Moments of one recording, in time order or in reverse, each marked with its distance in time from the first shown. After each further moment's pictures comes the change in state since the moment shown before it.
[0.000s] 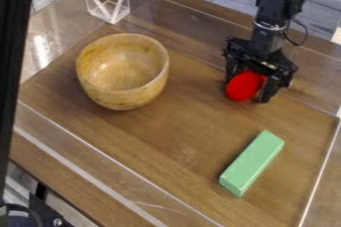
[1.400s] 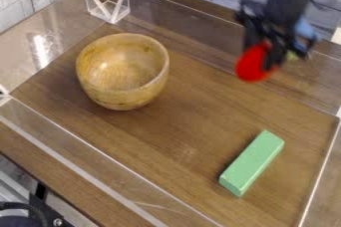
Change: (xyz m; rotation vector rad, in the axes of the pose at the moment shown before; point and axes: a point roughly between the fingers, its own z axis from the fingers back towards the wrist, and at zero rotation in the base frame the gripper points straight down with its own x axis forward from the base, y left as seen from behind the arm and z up) arm -0.039 0.017 0.098 0.069 -0.043 -0.038
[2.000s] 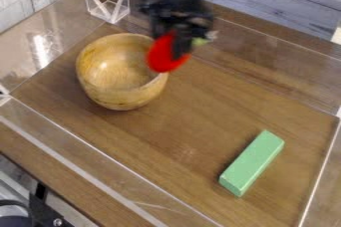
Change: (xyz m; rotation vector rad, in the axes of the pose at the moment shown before) arm -0.066 0.098 -0.024 -0.043 0.025 0.183
